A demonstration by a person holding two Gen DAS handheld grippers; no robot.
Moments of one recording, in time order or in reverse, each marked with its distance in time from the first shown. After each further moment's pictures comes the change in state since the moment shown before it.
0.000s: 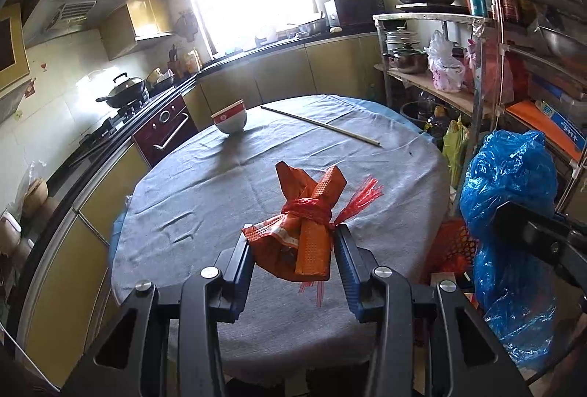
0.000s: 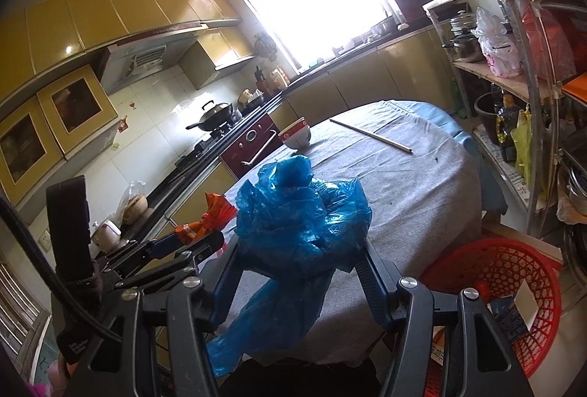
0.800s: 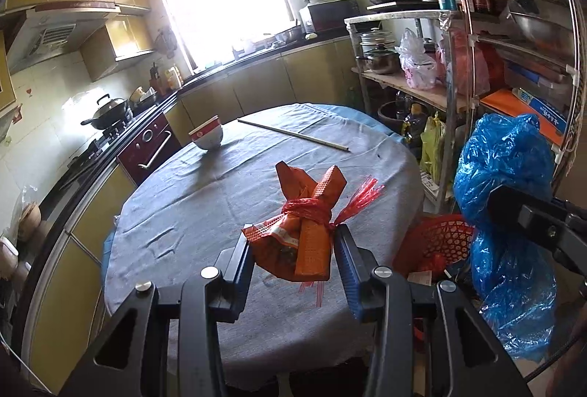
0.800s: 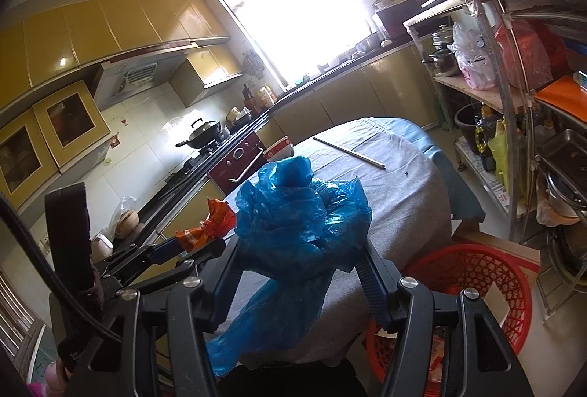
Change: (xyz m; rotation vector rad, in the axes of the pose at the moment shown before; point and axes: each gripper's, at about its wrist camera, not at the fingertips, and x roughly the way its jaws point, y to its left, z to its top) left arm -0.015 -0.042 0.003 0.077 -0.031 -0.041; right arm -0.044 -0.015 0.001 0.015 -0.069 -0.050
